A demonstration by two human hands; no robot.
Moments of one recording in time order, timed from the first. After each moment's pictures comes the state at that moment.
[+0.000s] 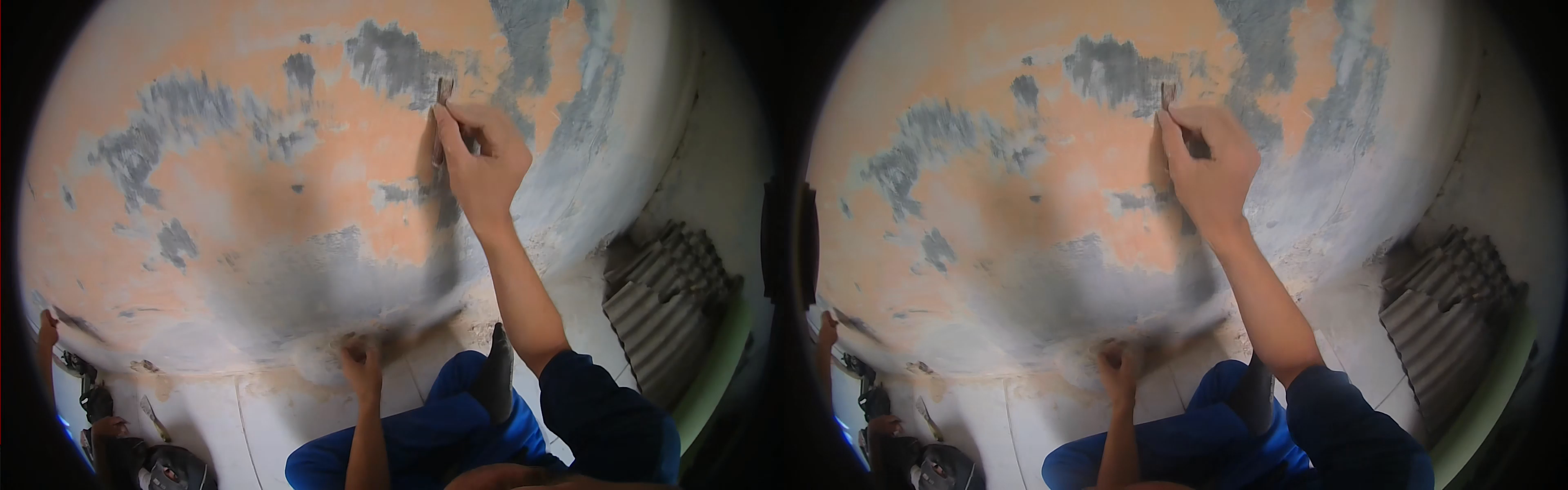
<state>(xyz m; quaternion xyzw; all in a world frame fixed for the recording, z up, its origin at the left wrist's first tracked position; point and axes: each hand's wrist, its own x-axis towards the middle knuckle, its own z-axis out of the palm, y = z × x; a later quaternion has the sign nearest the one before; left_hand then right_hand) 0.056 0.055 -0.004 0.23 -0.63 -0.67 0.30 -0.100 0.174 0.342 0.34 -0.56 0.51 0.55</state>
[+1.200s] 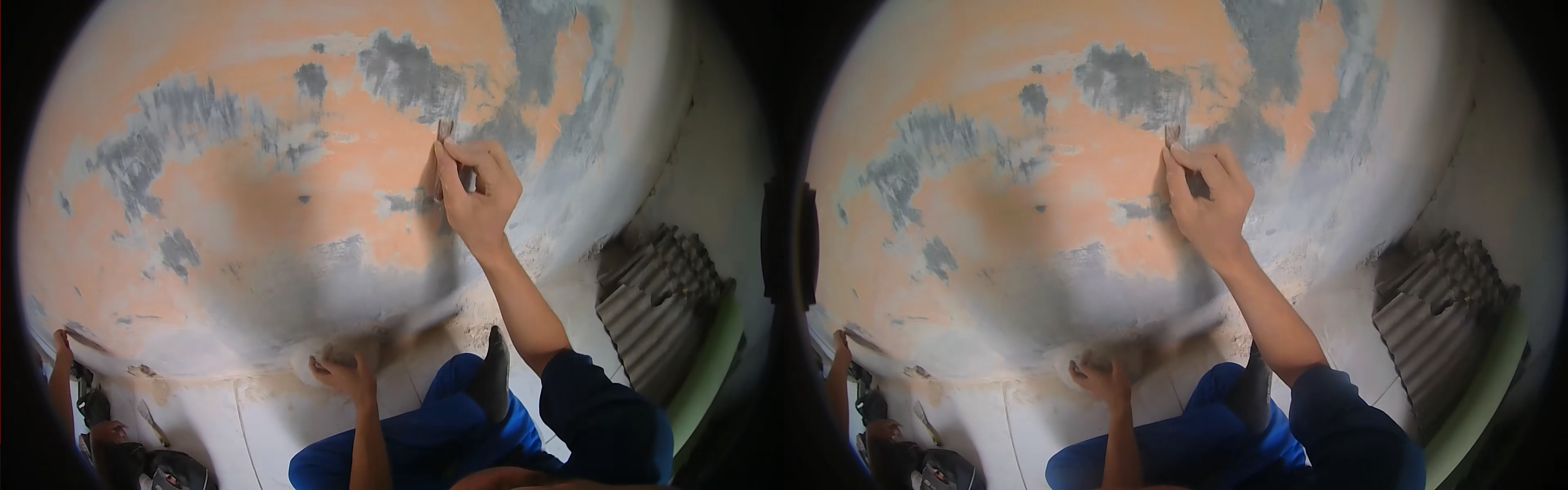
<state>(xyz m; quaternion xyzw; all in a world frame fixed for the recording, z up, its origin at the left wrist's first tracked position) 0.064 0.045 0.002 0.36 -0.75 -0.43 0.36 -0.099 0.172 0.332 0.38 -0.55 0.42 0.62</state>
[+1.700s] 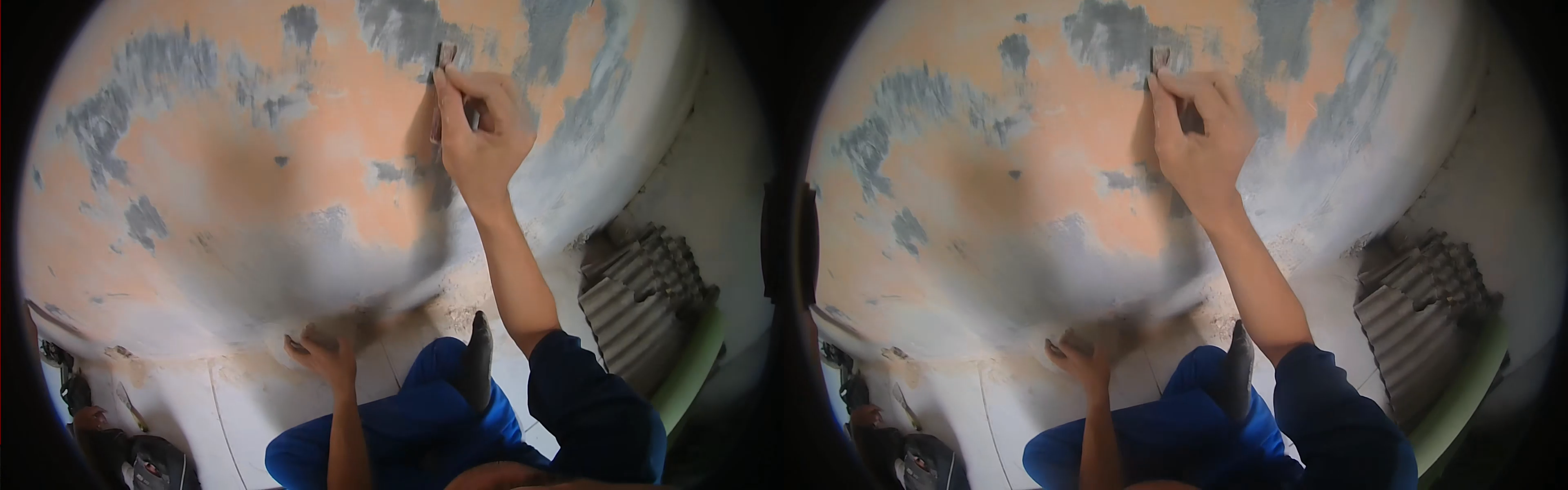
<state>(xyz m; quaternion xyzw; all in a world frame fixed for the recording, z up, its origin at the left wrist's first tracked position) 0.069 0.046 0.007 0.30 -0.78 -0.41 0.37 -0.101 0.167 0.352 0.38 -0.55 0.43 0.61</state>
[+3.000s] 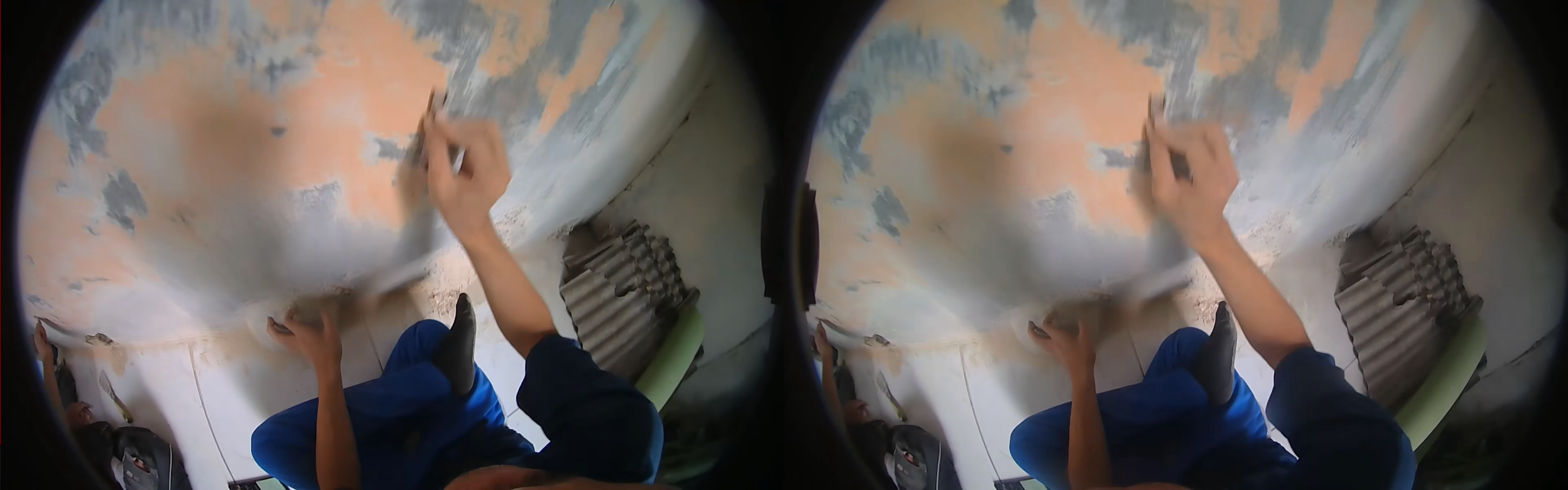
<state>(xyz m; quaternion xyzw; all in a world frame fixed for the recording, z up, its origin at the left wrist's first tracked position) 0.061 0.044 0.010 0.33 -0.77 -0.43 0.34 -0.099 0.177 0.297 0.42 -0.57 0.31 0.63</state>
